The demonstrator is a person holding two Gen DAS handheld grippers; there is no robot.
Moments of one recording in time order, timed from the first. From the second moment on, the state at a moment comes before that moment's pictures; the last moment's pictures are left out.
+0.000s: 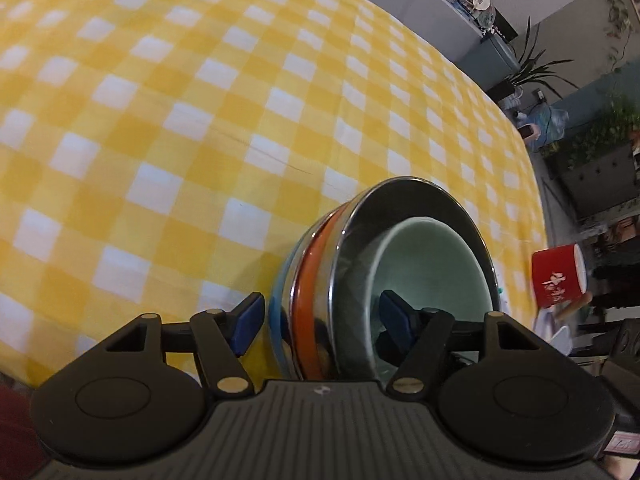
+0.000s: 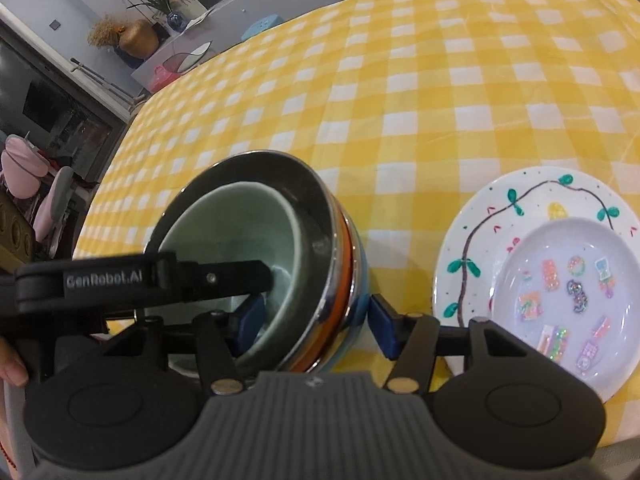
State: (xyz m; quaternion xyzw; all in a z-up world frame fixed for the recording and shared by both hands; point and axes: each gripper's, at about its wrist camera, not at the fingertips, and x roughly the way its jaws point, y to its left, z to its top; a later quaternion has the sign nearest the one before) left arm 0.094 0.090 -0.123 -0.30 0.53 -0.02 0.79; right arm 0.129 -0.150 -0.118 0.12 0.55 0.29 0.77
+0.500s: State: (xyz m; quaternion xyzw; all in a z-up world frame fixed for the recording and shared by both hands) left arm 0.094 0.088 -0.129 -0.33 0.54 -0.02 0.77; right arm 0.113 -0.144 -0.121 0.11 0.52 0.29 0.79
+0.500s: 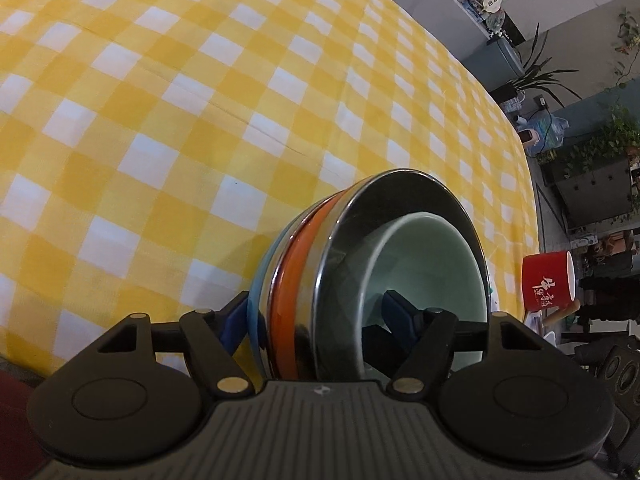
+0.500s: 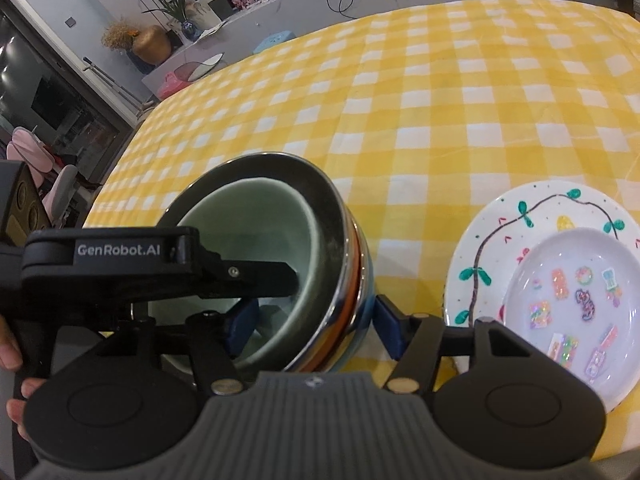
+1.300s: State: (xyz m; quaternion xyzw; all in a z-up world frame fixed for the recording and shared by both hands) left arm 0.125 -0.033 -0.062 -0.24 0.55 -0.11 0.79; right arm 0.083 -0.268 -0.058 0.21 0.48 0.20 0.83
